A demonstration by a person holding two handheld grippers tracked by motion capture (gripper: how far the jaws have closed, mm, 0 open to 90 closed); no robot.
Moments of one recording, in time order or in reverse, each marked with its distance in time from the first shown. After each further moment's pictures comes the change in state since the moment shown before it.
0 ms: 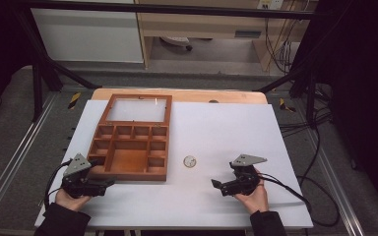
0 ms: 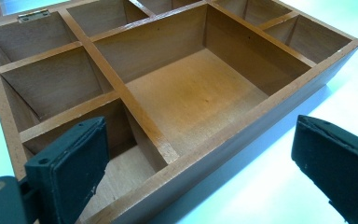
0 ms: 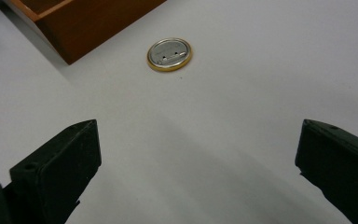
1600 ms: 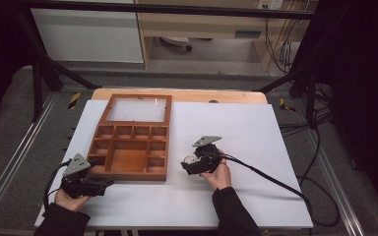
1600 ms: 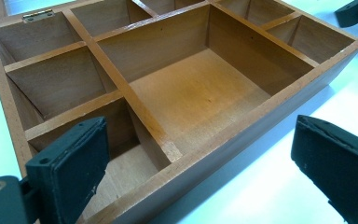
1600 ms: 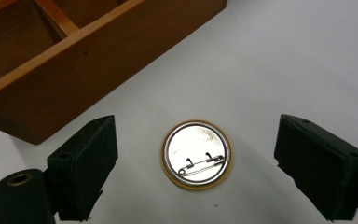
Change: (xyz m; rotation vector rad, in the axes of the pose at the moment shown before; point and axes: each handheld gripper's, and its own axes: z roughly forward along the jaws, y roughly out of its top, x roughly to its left) left arm 0.001 -0.001 -0.001 -0.002 0.008 0.000; right arm 0.028 0.069 0.093 0.096 -0.029 -0.085
